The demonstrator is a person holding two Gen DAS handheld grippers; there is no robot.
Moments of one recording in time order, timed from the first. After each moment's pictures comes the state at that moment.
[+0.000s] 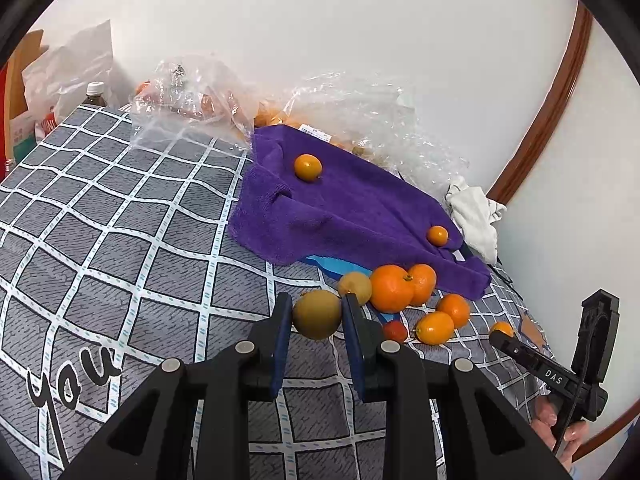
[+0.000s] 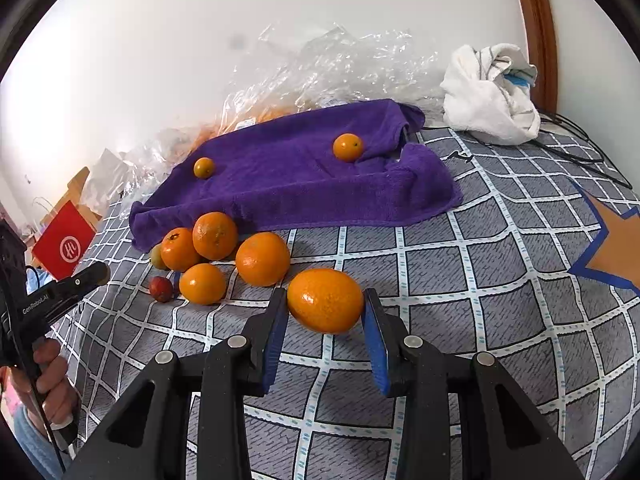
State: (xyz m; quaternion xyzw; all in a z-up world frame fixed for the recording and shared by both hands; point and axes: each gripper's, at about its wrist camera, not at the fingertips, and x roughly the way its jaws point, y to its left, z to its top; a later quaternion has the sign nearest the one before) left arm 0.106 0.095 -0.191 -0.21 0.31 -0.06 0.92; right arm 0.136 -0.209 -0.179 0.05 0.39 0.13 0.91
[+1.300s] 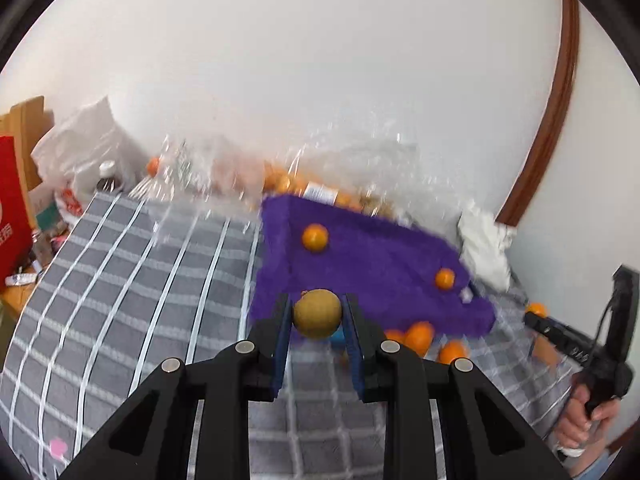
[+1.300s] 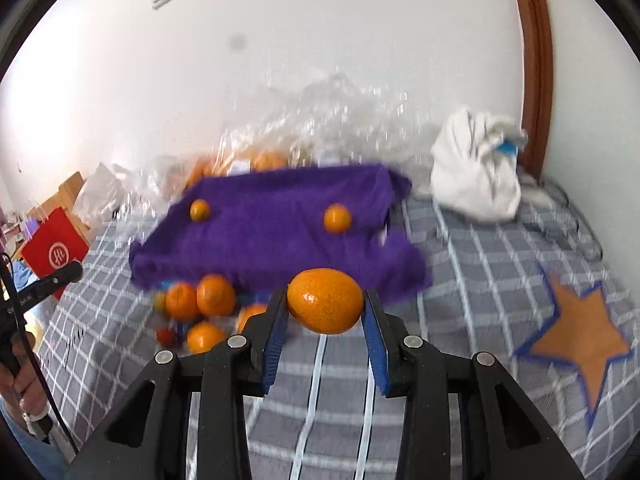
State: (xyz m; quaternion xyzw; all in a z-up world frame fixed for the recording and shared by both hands) left arm 0.120 0.104 -0.106 -0.17 0.27 -0.02 0.95; right arm 0.162 -0.203 -0.101 0.00 0.34 0.10 0.94
